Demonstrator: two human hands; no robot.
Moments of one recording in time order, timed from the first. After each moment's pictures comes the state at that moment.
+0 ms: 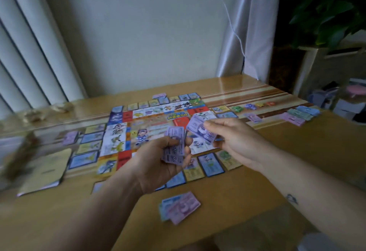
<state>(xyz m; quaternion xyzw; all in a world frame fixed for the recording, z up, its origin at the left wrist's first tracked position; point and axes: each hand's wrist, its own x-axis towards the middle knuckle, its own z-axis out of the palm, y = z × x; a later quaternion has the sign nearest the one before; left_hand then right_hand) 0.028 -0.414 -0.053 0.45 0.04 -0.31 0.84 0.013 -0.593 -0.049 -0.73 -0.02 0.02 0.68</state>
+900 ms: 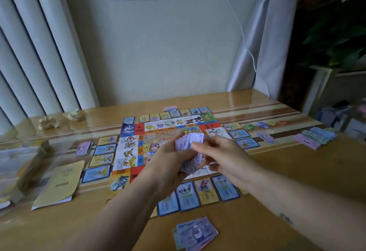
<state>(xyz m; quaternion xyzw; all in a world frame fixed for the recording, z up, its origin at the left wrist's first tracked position) 0.042 -0.405 -0.033 0.53 -0.08 -0.23 0.81 0.031 -0.550 -0.038 -0.74 0.02 0.04 0.67</state>
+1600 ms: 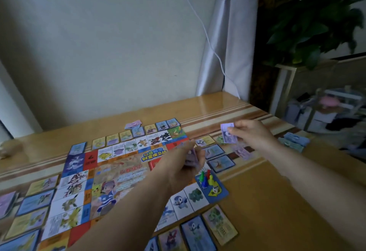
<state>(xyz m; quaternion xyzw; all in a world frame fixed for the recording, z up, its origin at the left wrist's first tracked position) 0.148 -0.523 -0.034 0.41 0.11 -0.35 0.83 0.138 -0.727 -0.044 -0.82 0.17 -0.15 0.52</state>
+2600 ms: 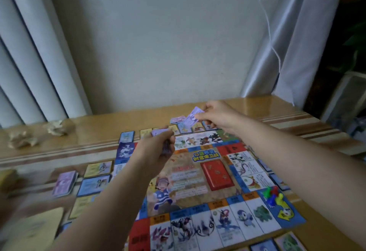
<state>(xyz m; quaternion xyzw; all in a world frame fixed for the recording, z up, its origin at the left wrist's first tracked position) 0.233 -0.375 -0.043 0.51 0.09 -0.12 0.85 0.286 -0.556 -0.016 -0.87 0.02 -0.01 0.50</state>
